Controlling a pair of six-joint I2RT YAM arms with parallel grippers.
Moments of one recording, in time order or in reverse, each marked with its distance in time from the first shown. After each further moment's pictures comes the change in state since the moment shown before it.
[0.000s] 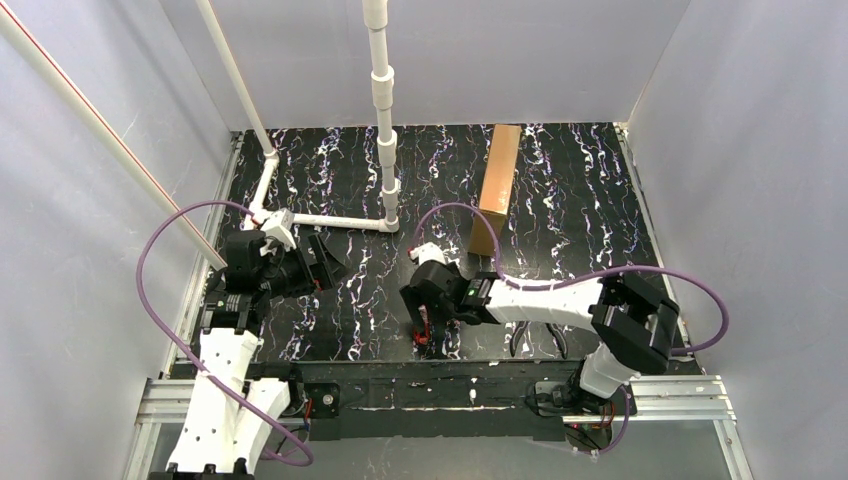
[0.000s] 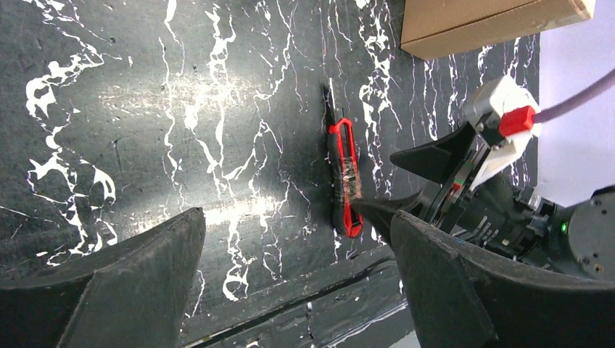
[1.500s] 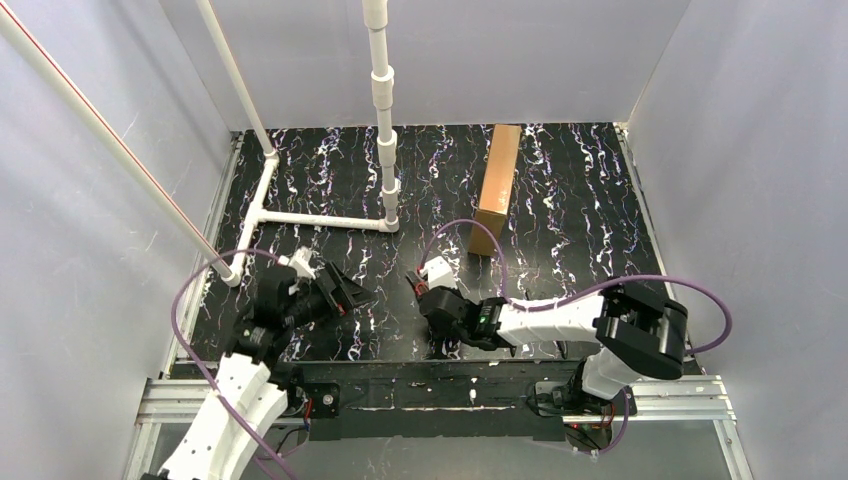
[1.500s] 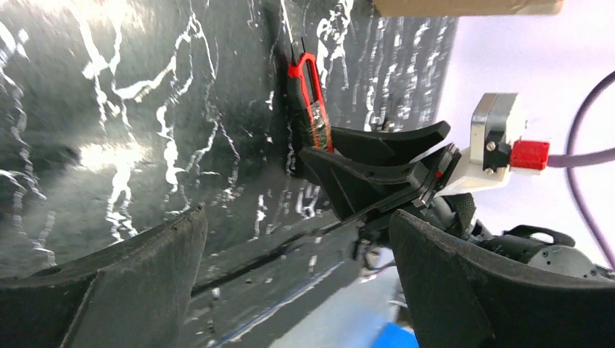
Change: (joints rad) left arm -0.218 -0.123 -0.314 0.211 0.001 -0.454; right arm 0.104 -0.035 -0.200 0.239 0.212 0.006
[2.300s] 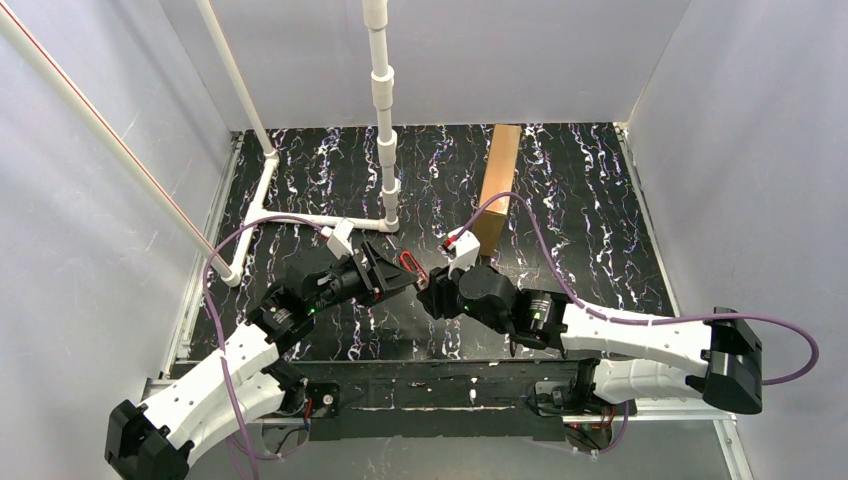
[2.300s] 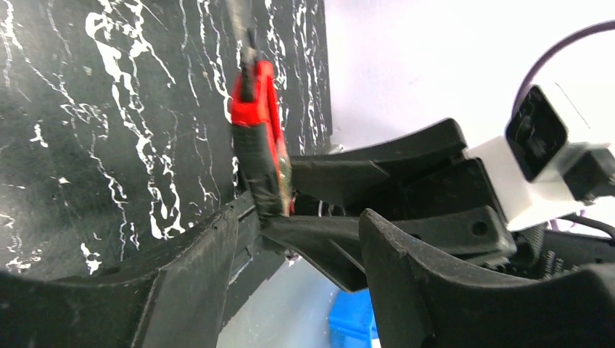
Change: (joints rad) left arm -0.392 0.187 0.078 0.466 -0.098 -0.303; right arm 0.001 -0.411 0.034 -0.005 -0.097 -0.023
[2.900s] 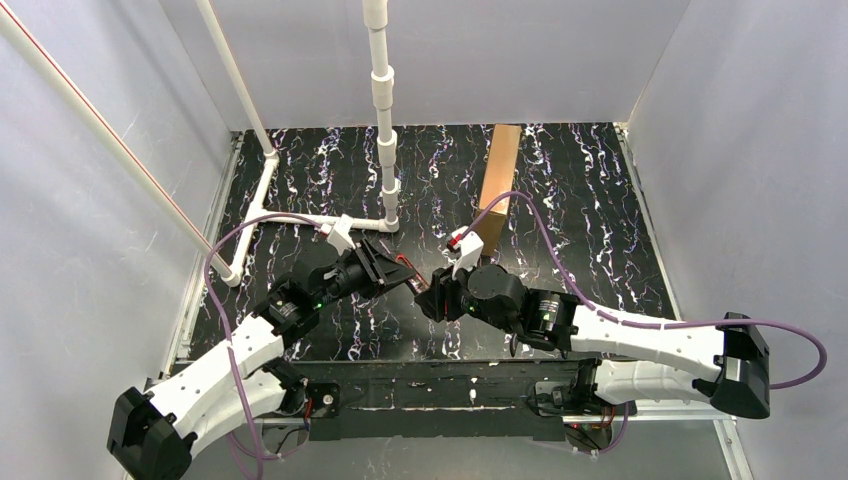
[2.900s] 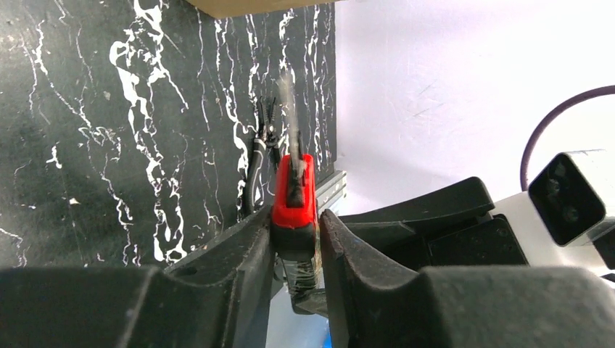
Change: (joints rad) left arm -0.018 0.066 0.015 0.021 -0.111 -0.035; right arm 0.000 -0.066 0.000 -0.002 -0.082 0.028
